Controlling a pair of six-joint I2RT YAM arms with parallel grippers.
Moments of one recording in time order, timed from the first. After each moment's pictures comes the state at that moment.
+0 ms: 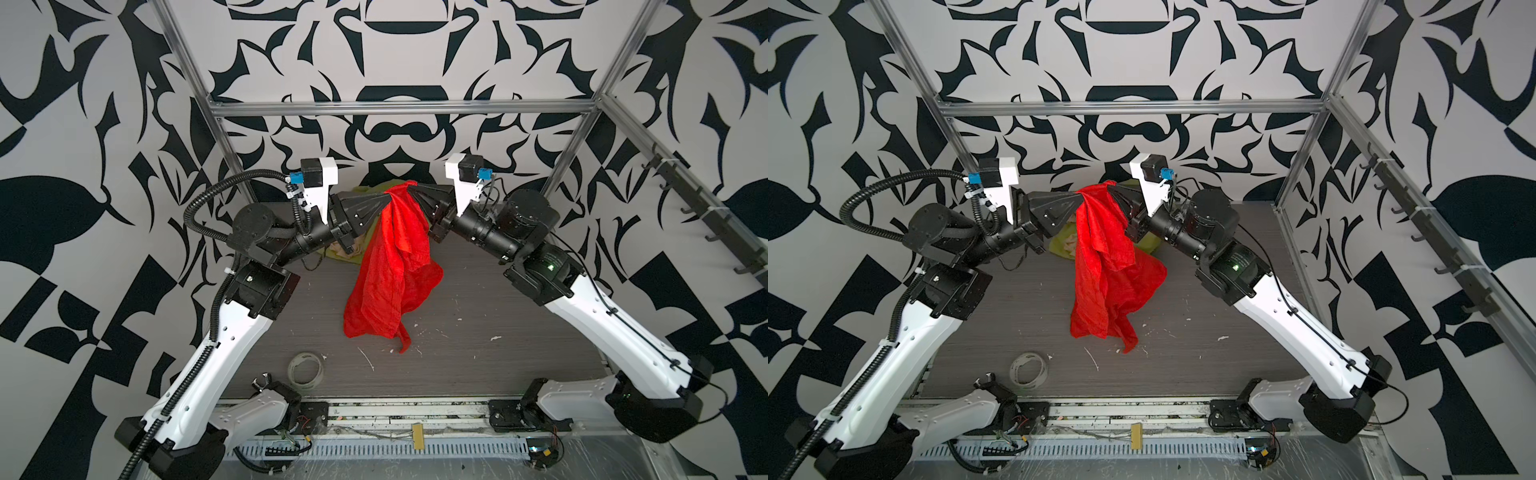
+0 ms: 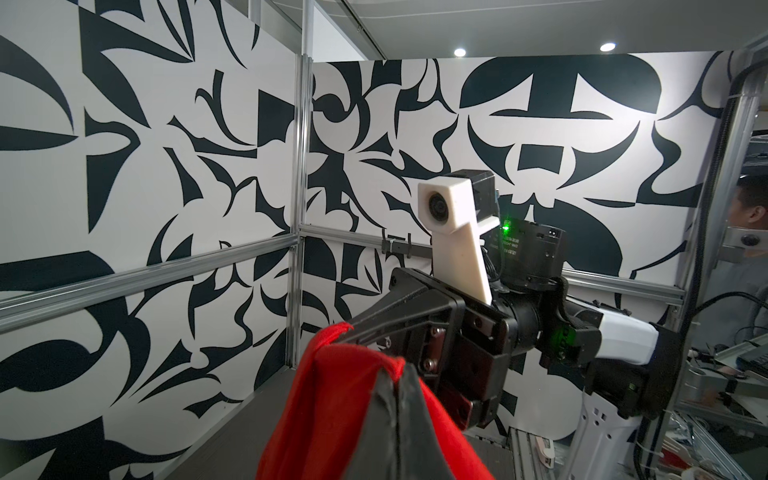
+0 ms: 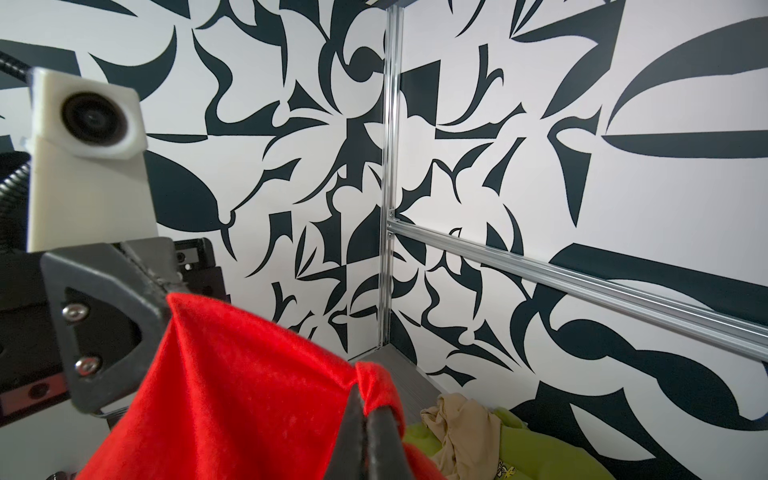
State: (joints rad) left arm -0.53 1.09 1.36 0.15 0.71 -0.37; right arm 0.78 1.29 1.56 -0.08 -0.19 0.02
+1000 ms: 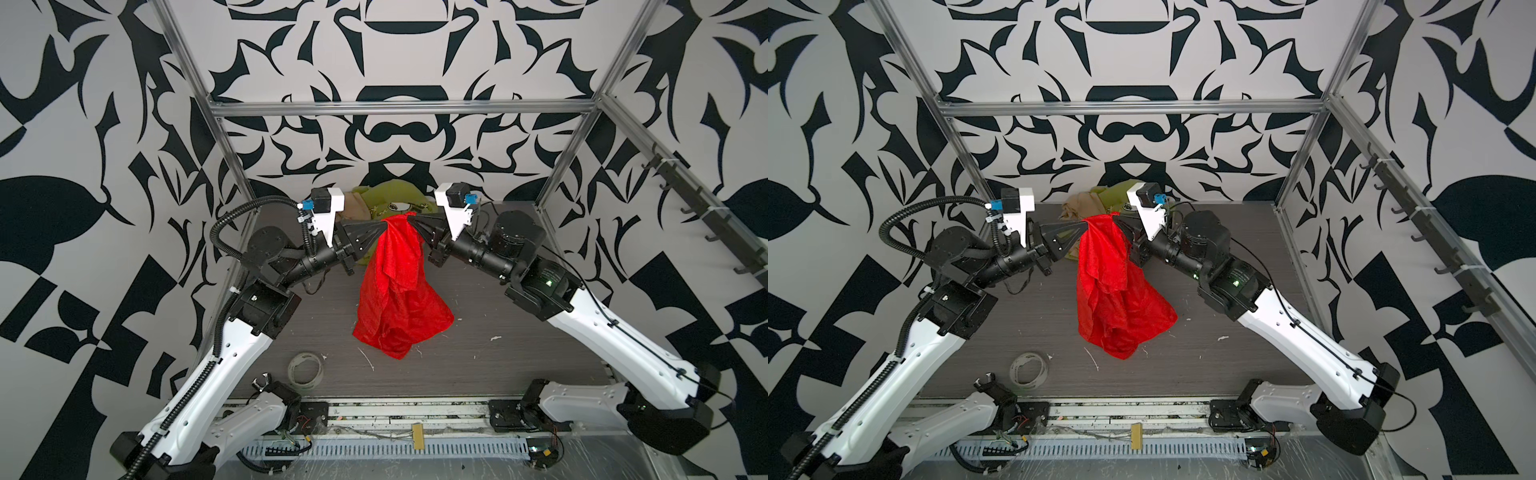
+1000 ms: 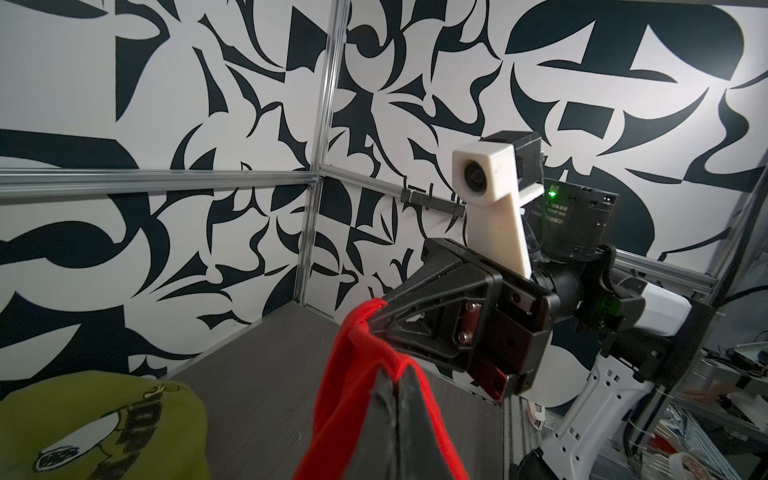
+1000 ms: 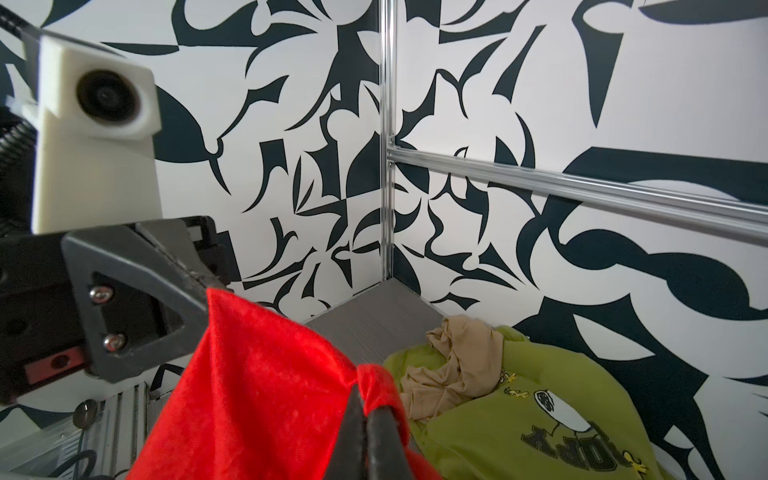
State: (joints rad) left arm -0.54 0.98 1.12 0.11 0.64 -0.37; right arm 0.82 1.20 1.38 -0.17 -0.14 0.05
